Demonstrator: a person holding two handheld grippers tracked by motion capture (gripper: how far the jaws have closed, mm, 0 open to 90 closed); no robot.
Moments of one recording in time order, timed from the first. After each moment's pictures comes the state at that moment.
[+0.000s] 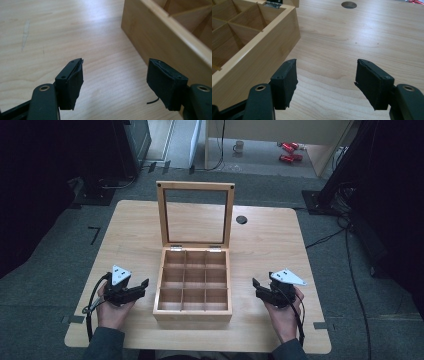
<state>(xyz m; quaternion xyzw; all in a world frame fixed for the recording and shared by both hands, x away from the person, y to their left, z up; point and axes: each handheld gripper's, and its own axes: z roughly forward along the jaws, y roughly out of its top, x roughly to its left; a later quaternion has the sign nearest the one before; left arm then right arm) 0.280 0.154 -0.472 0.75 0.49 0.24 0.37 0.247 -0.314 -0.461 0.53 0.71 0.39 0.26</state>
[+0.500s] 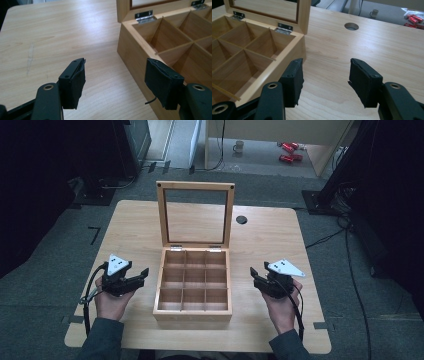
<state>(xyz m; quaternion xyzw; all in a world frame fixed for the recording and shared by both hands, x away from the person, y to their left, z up) 0.293 0.151 -0.441 0.74 0.48 0.24 0.40 0.259 -0.300 -0.430 0.51 0.71 0.41 0.28</state>
